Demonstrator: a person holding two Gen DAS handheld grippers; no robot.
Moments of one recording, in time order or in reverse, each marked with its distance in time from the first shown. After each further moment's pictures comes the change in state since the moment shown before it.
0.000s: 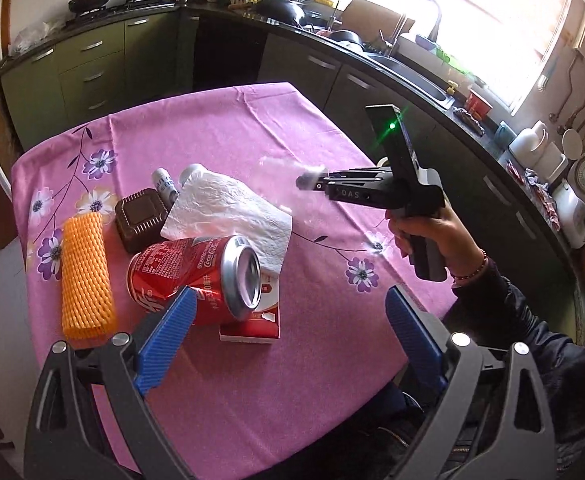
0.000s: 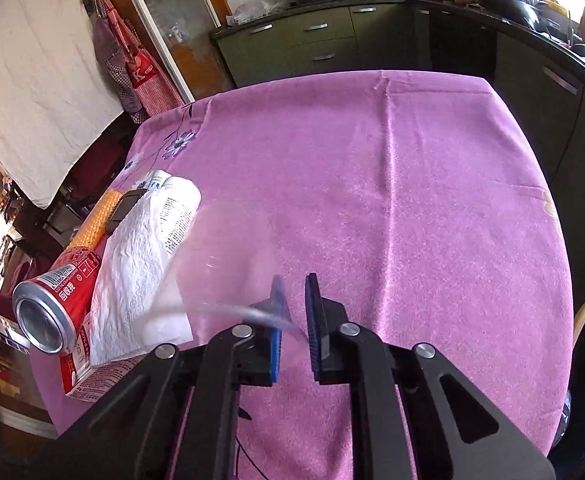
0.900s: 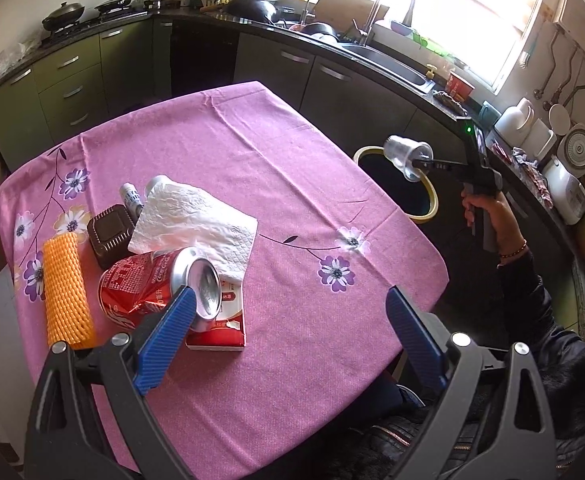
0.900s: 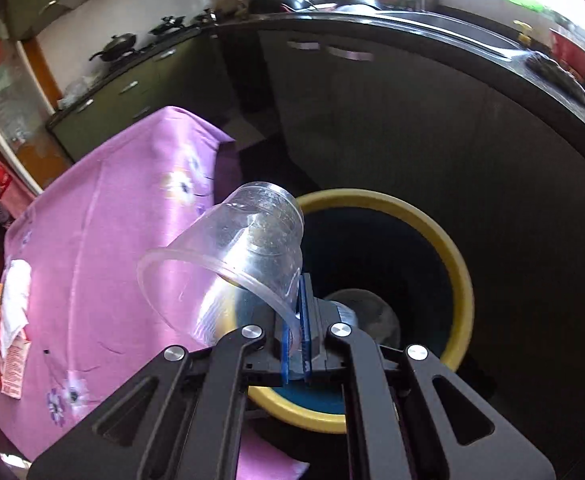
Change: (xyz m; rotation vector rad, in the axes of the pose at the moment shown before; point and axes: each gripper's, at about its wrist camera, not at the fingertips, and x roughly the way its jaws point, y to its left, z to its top) left arm 0.008 -0.031 0.006 0.083 0.011 -0.022; right arm -0.172 -0.209 -0.097 0.436 -0.101 -0.467
